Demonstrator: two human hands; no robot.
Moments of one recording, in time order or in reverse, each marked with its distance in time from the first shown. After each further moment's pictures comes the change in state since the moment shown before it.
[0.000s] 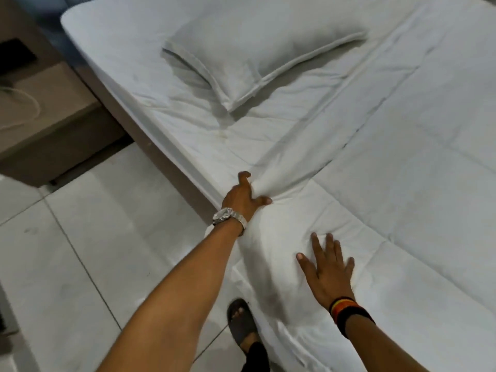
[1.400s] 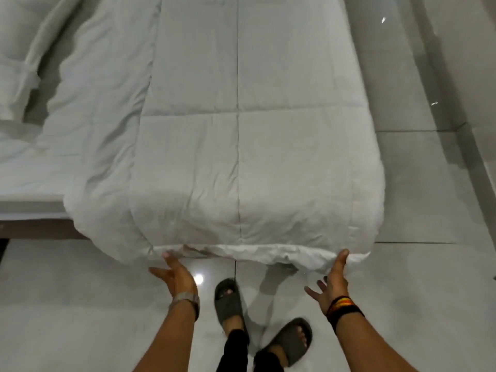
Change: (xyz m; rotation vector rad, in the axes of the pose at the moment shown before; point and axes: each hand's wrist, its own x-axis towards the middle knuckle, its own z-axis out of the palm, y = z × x) left_hand -0.177 -0.154 0.164 -0.534 0.050 -0.502; right_hand -0.212 0.130 0.233 2.002 0.540 1.353
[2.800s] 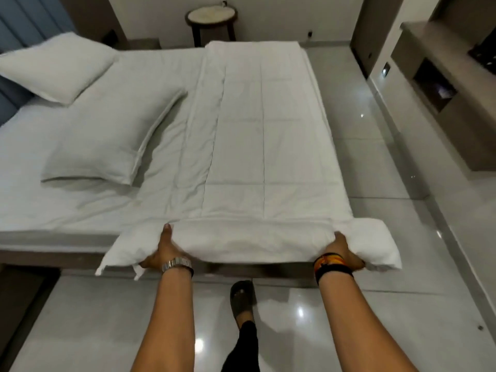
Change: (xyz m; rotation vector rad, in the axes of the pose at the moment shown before) left_hand -0.125 0.264 -0.133 -0.744 0.095 -0.029; right_hand -0.300 -0.114 0.072 0.529 0.217 -0.422
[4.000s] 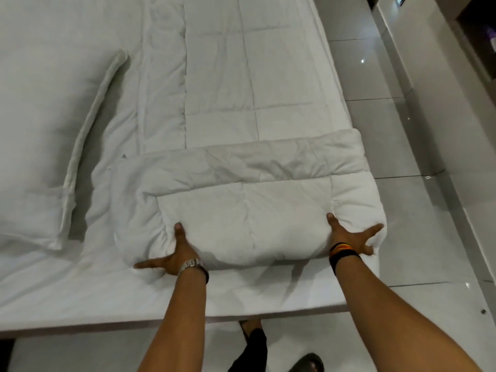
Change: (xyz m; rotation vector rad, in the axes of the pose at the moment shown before) left_hand 0.141 -0.100 0.268 0.498 0.037 0.098; right_hand 0.162 0.051 0.262 -0.700 0.038 -0.057
